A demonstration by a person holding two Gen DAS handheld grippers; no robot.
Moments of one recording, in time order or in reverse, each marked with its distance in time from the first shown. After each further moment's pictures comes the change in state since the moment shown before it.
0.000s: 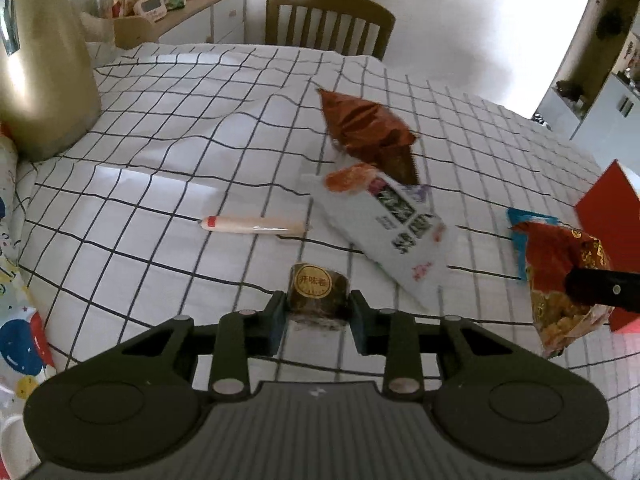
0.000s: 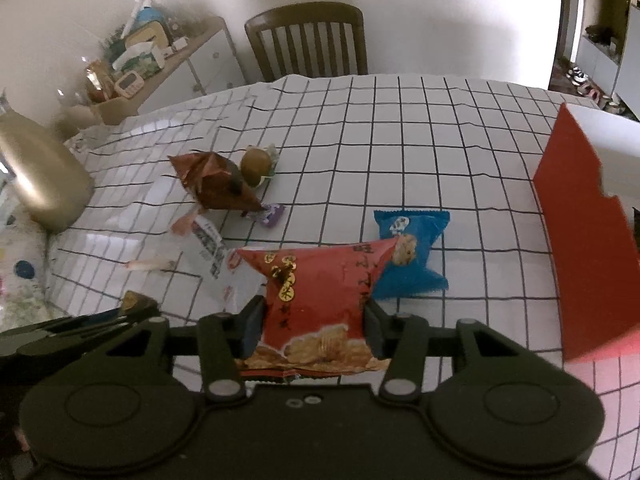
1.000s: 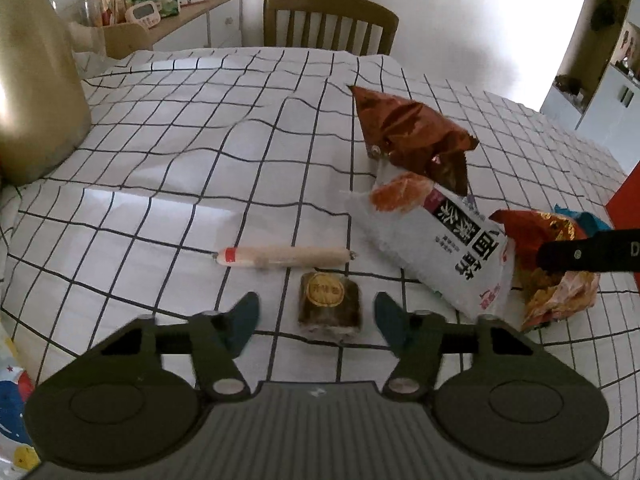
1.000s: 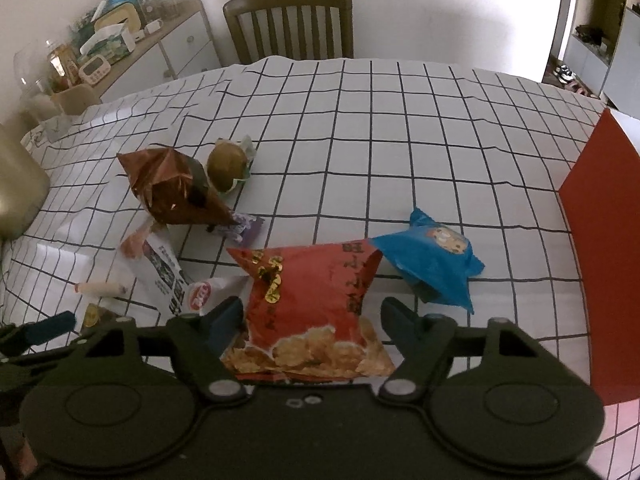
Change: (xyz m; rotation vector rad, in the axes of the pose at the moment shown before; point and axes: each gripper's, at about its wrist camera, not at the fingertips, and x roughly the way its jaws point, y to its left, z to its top) left arm 0.049 0.029 0.014 0.049 -0.025 0.017; right arm 0.079 0.010 0.025 -0.003 0.037 -0.095
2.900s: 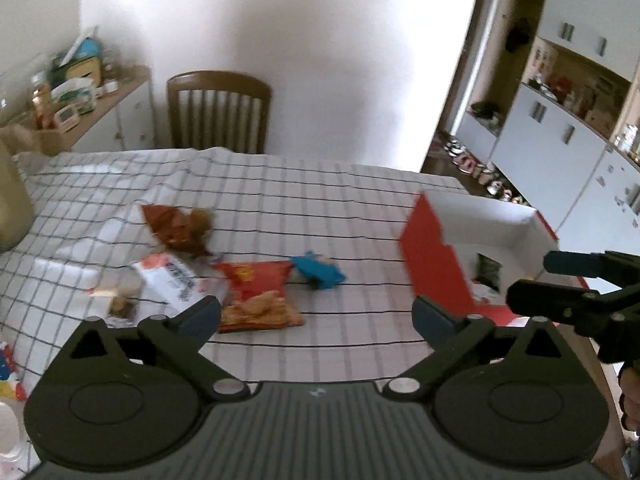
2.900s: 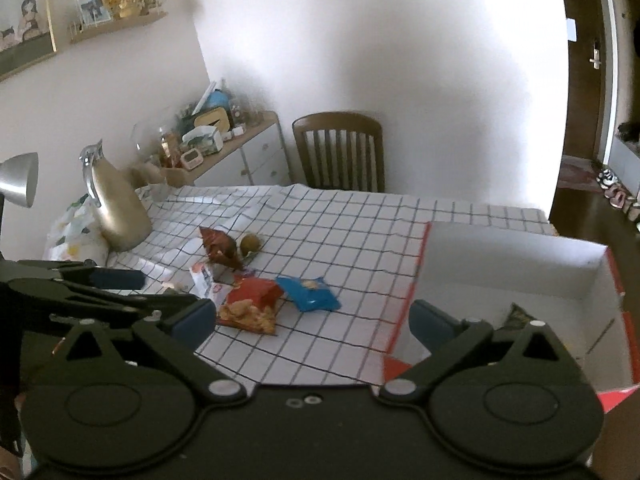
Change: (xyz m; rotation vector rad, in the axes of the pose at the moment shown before) left arm -0.186 -0.185 -0.009 0.084 -0.157 -0.161; right arm -0.225 -0.162 -0.046 -0.167 -0.308 0.240
